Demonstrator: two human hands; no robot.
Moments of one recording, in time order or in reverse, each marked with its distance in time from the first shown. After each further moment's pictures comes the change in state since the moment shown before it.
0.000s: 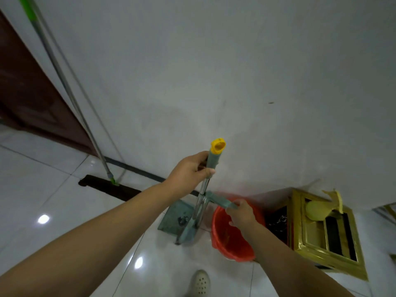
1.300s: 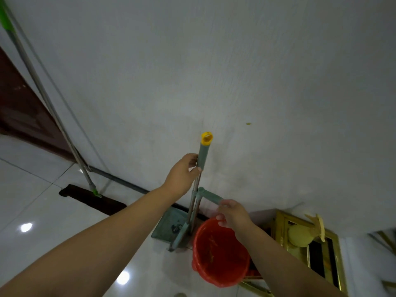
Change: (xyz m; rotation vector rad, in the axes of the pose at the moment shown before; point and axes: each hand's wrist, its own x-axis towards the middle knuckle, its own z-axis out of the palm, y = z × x) left_hand 0.098 -0.003 0.056 -0.049 0.229 -0.126; right_hand 0.057 -0.043 -0.070 0.208 -0.148 0.052
